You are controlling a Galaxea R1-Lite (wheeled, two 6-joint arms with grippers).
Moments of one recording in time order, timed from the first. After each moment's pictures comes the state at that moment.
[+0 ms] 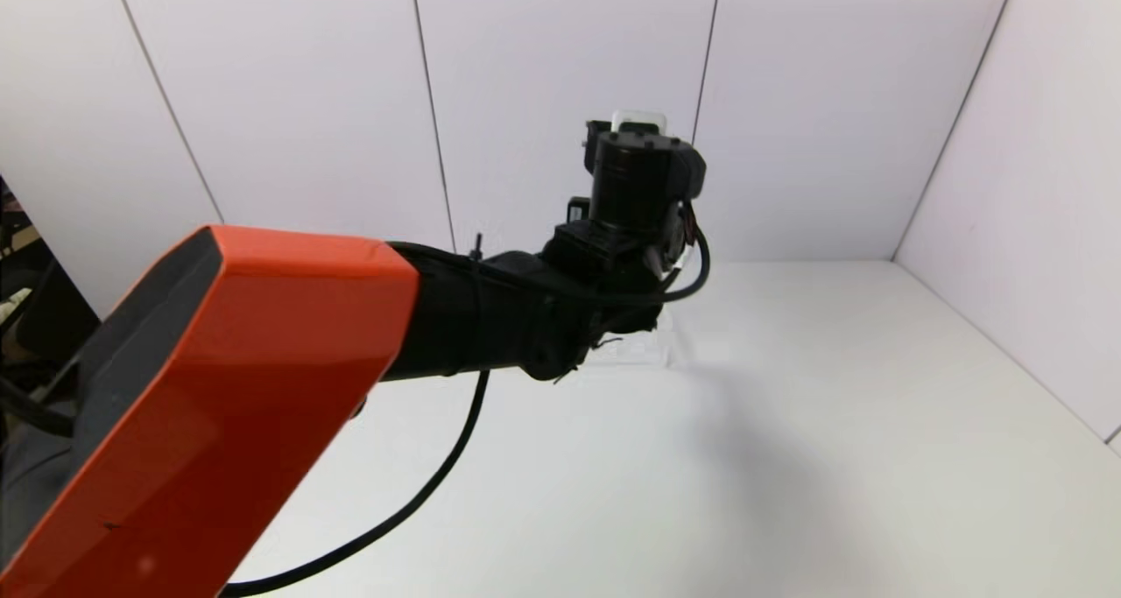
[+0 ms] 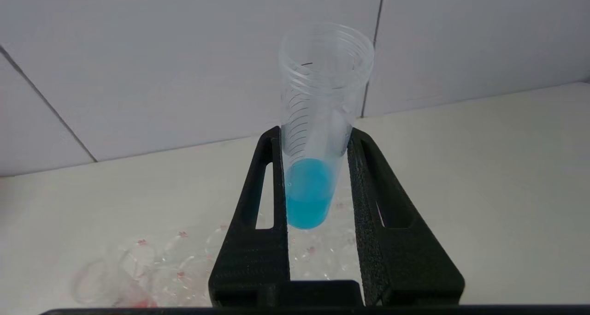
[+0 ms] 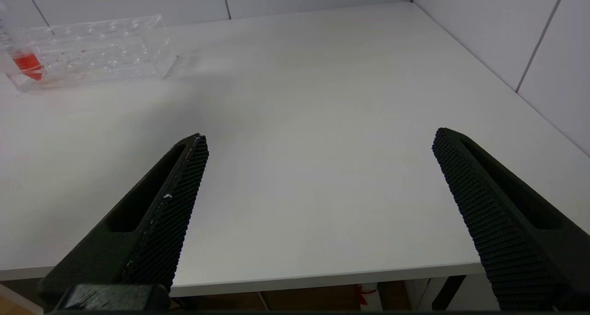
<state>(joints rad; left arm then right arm) -0.85 2.24 -1.83 -0.40 0.64 -0.03 0.00 0.00 0.00 0.00 -0.04 0.10</state>
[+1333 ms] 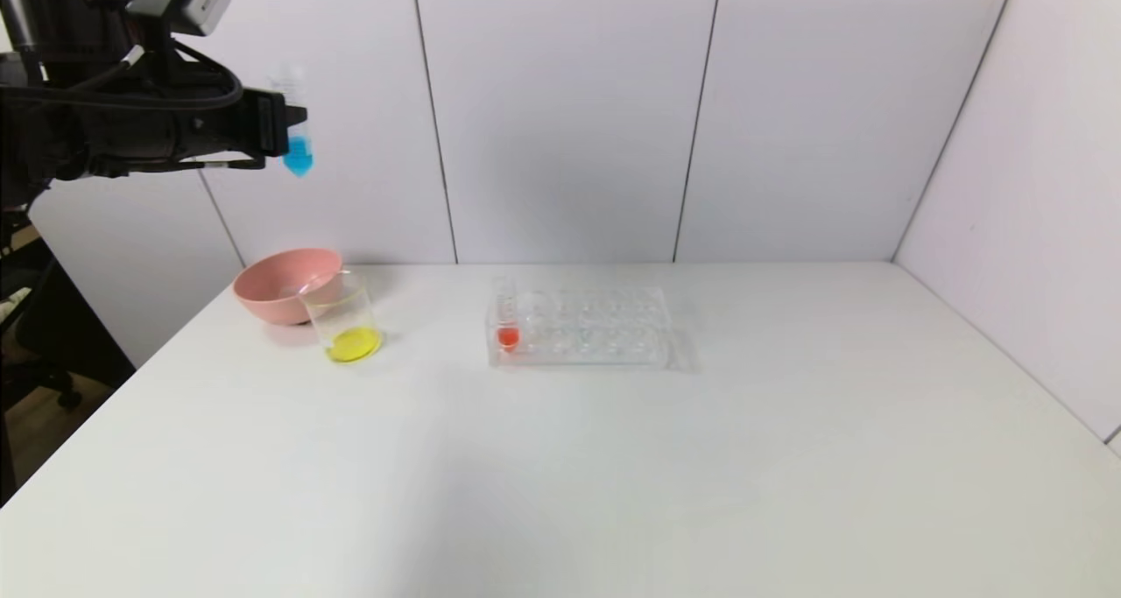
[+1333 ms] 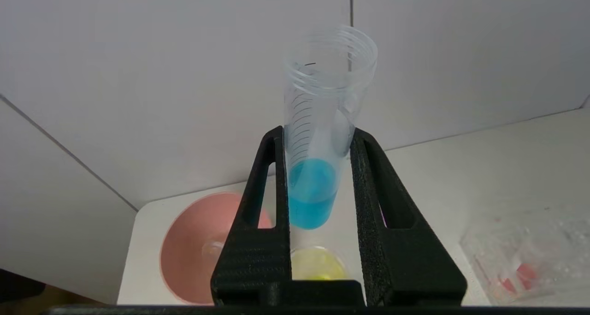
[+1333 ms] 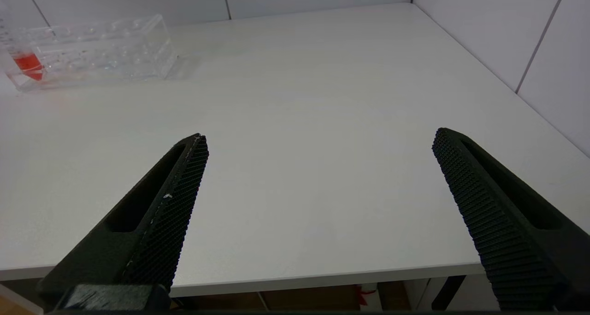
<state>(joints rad) -0.01 1.73 -1.49 -0.17 -0.14 0.14 0.00 0.00 0.00 0.00 -0.04 0.10</state>
